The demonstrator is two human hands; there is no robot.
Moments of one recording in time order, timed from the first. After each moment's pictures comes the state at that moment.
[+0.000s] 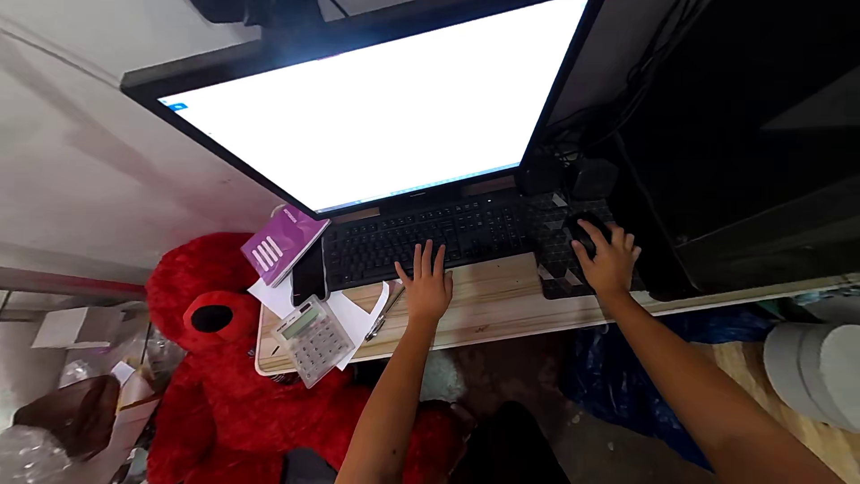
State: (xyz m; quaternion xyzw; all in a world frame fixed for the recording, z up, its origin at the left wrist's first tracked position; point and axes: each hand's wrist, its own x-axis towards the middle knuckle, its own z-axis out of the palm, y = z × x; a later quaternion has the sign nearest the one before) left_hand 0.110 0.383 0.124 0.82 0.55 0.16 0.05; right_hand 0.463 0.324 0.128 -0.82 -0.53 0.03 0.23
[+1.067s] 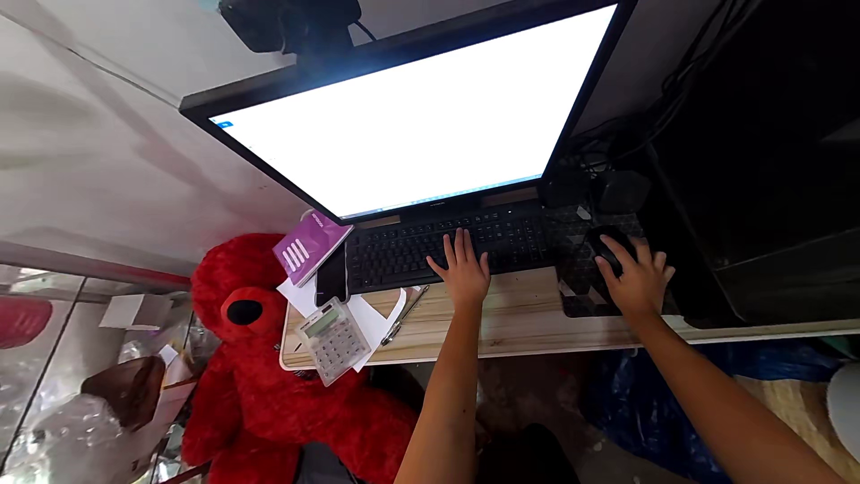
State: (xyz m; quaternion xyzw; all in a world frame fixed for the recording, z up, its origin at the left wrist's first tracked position) left_hand 0.177 0.416 0.111 0.74 0.64 0.20 -0.03; right_hand 0.463 0.323 0.126 -0.79 -0.56 0.02 0.25
